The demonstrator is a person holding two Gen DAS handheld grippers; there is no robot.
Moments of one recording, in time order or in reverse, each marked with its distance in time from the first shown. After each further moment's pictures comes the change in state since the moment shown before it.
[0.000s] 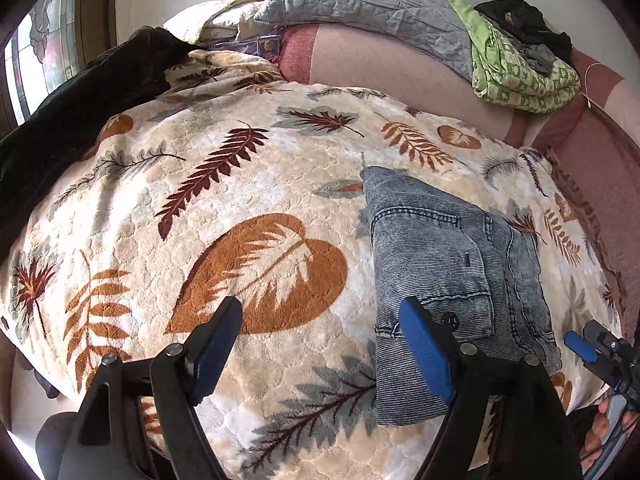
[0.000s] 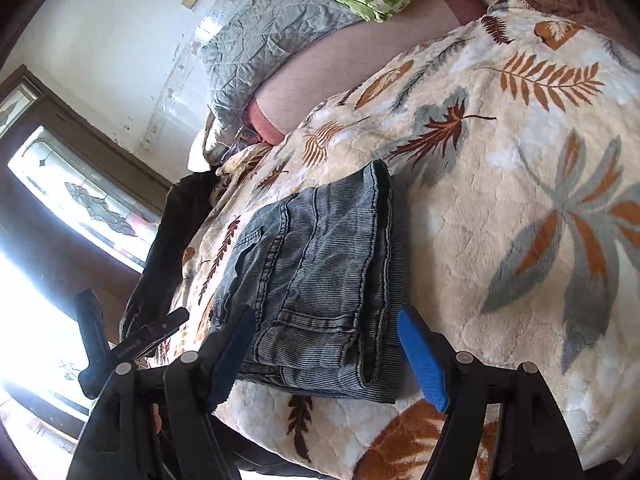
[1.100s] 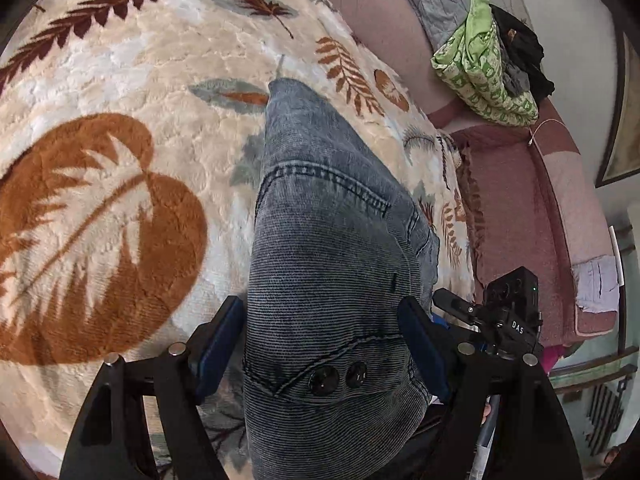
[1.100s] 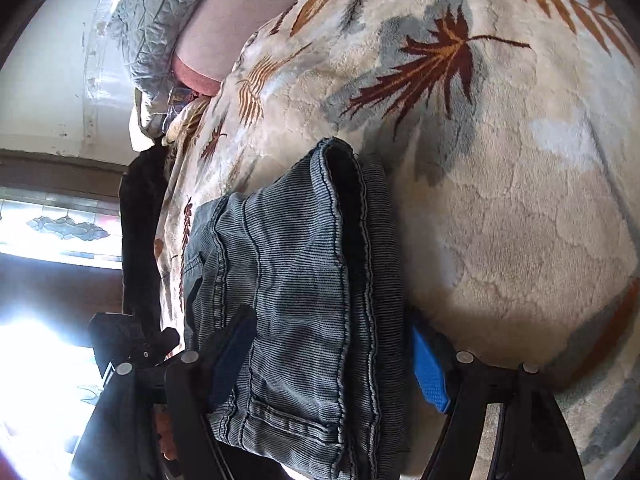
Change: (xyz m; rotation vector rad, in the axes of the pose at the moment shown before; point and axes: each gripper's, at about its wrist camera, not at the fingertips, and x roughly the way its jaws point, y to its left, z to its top) left arm 0.101 -0.007 0.024 -0.268 0.401 -0.595; right arm 0.090 -0.033 0.067 0.204 0.348 -0.065
